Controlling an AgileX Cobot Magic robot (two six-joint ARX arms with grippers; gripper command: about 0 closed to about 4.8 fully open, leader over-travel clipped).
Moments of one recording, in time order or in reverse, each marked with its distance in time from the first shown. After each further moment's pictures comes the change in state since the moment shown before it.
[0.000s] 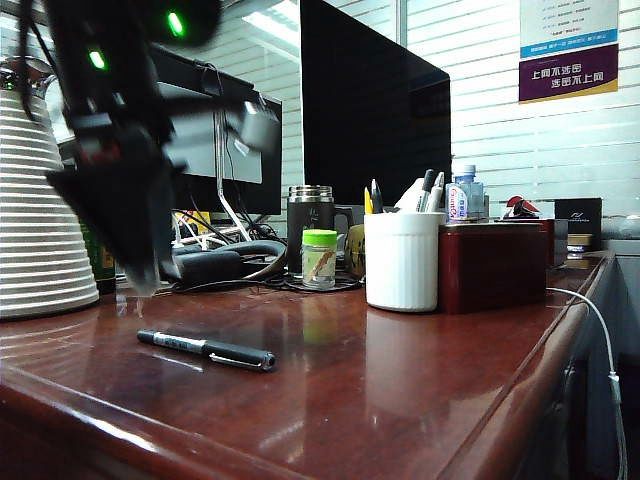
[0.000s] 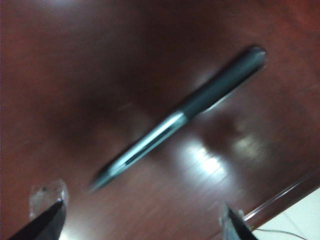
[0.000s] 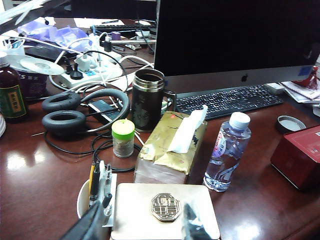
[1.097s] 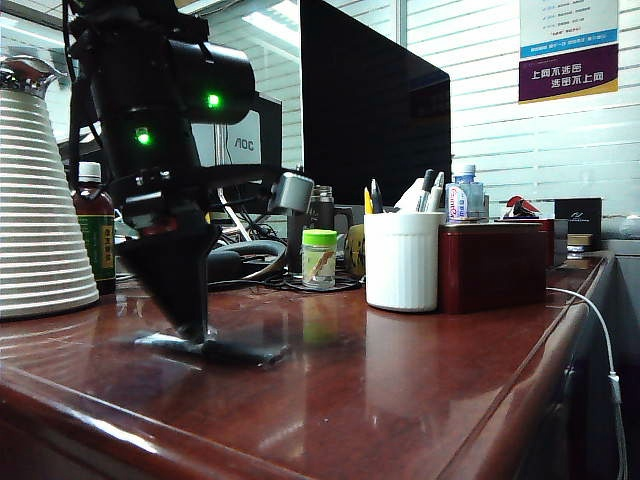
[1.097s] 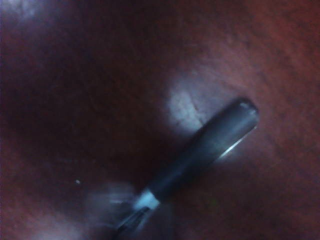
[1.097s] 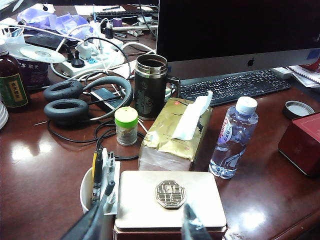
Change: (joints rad) left arm -0.014 0.156 0.000 0.095 0.100 -0.005; right arm 0.000 0.023 0.000 -0.030 -0.002 0.001
